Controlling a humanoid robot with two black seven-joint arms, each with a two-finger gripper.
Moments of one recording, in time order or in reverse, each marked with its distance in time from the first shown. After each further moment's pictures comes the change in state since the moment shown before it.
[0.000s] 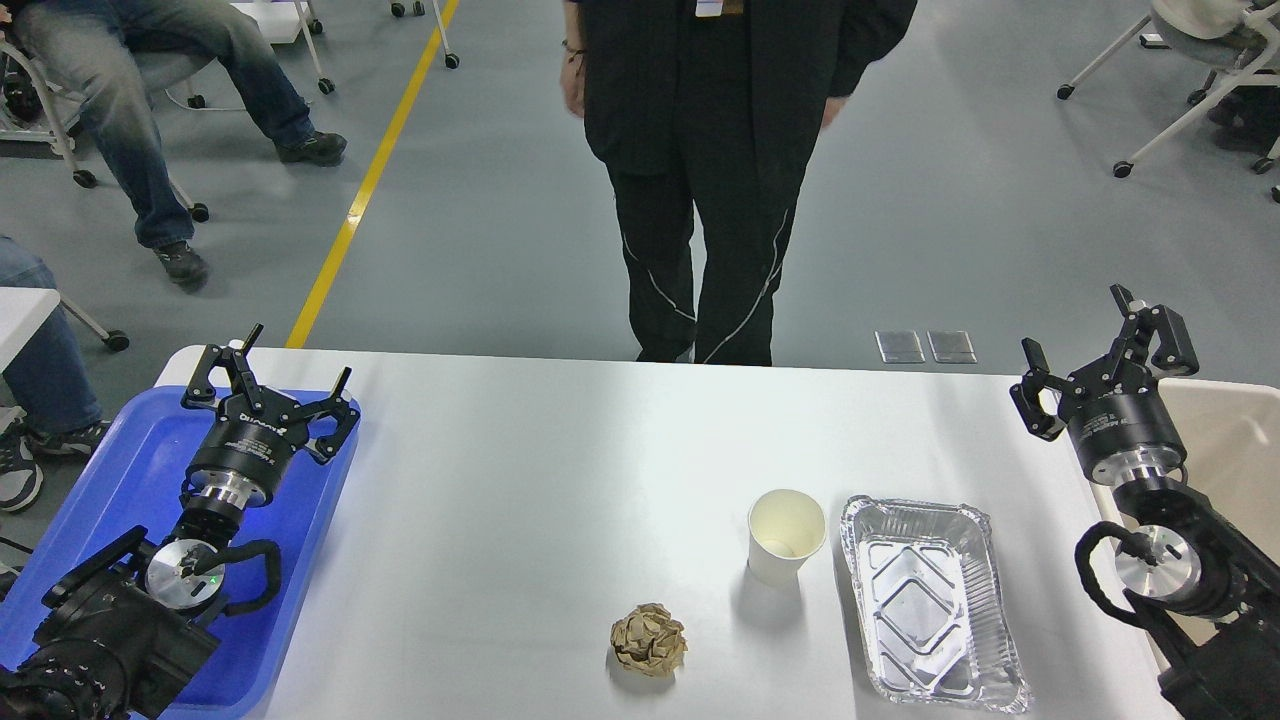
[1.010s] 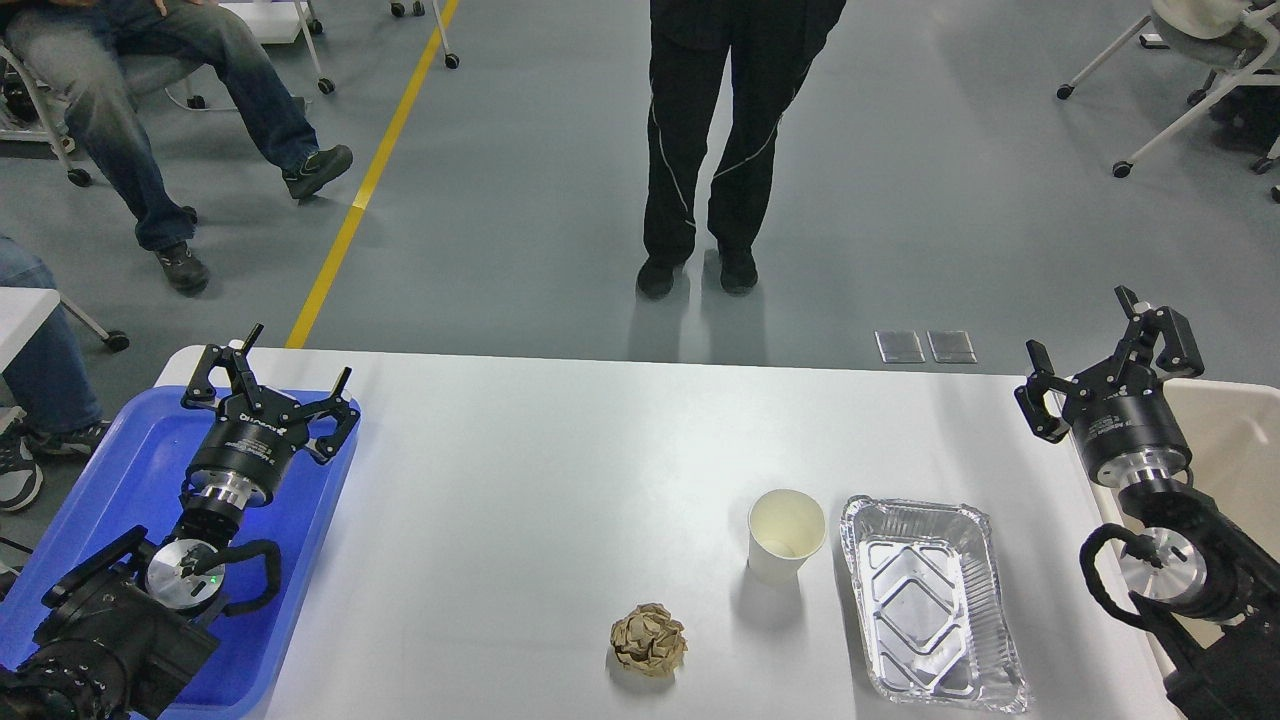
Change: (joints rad) left arm 0.000 0.000 0.000 0.000 0.000 0.000 0.000; right arm -0.005 -0.009 -0.001 0.000 0.000 0.000 0.000
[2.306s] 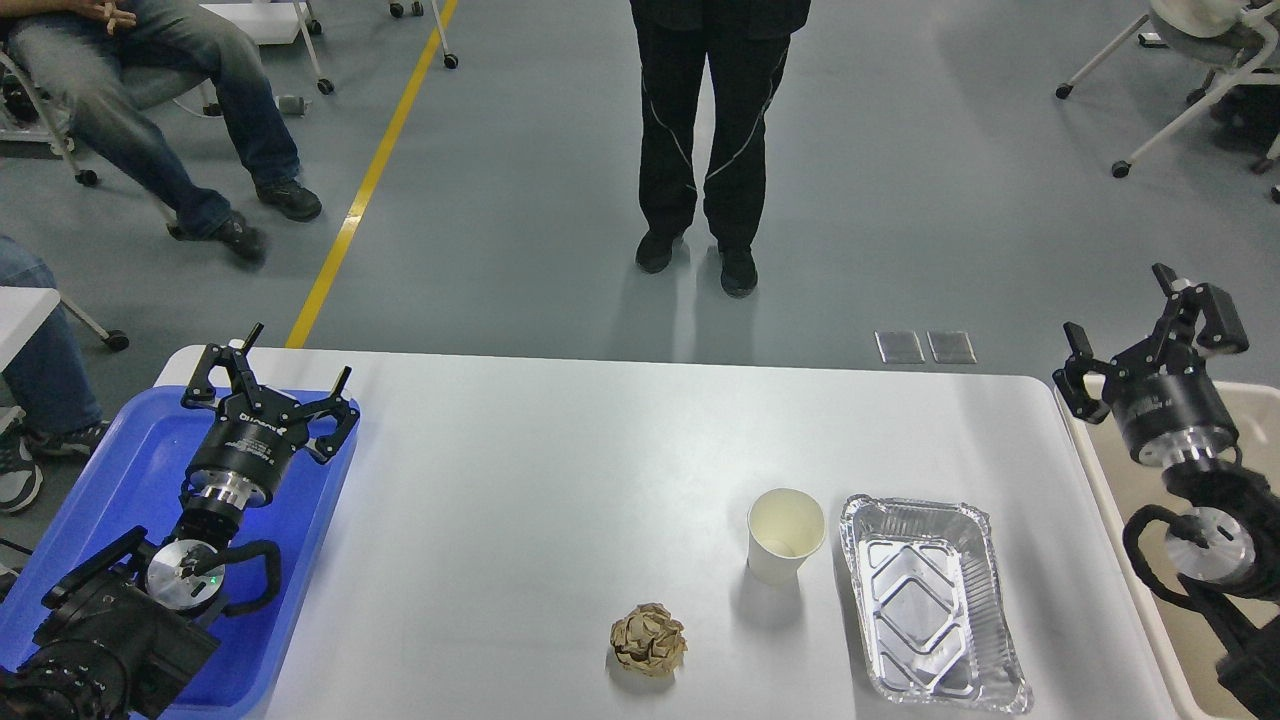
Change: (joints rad) left arm 0.000 0.000 0.000 0.000 0.000 0.000 0.000; right arm 0.044 -0.107 -0.058 -0.001 0.018 -0.011 -0.003
